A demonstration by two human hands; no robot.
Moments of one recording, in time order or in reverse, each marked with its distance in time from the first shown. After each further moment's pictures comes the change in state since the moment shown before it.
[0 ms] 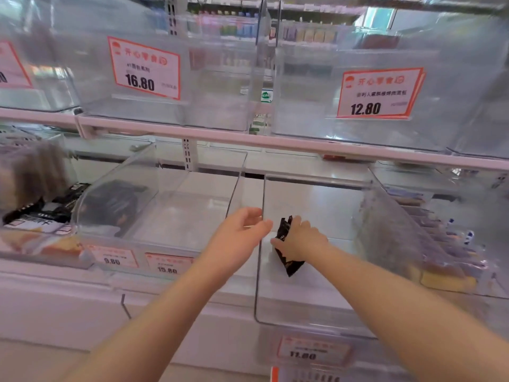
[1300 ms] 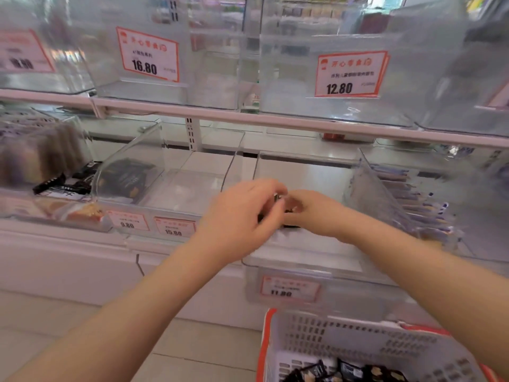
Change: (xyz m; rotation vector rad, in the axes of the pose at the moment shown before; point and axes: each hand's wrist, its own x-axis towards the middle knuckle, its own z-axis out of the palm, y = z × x) left_hand -0.078 0.054 0.006 0.659 0.098 0.757; right_hand -0.110 0.032 -0.074 0.381 -0.083 -0.433
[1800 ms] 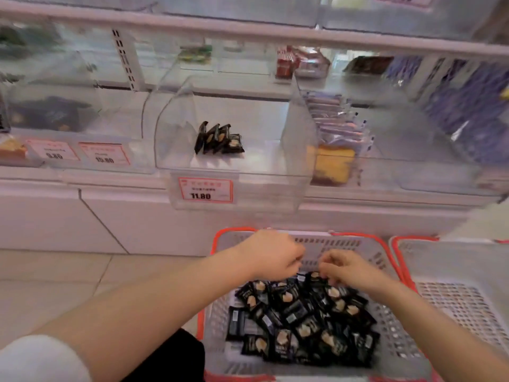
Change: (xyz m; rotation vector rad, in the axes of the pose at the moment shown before) left_hand -0.089 0.114 0.177 0.225 -0.829 0.263; right_hand -0.218 0.216 0.085 0.400 -0.125 0.422
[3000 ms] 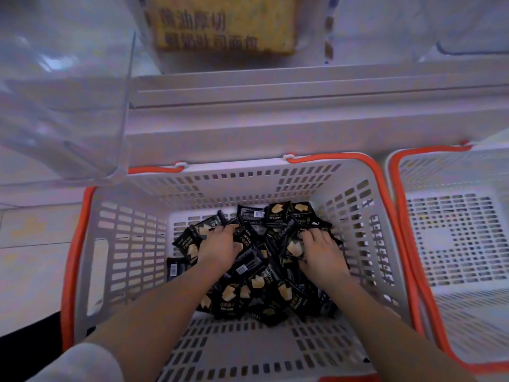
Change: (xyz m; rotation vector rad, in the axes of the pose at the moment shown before) left_hand 0.114 0.007 0.292 -0.491 -0.457 -0.821; right_hand 0.102 0.242 0.044 -0.728 -0.004 0.079
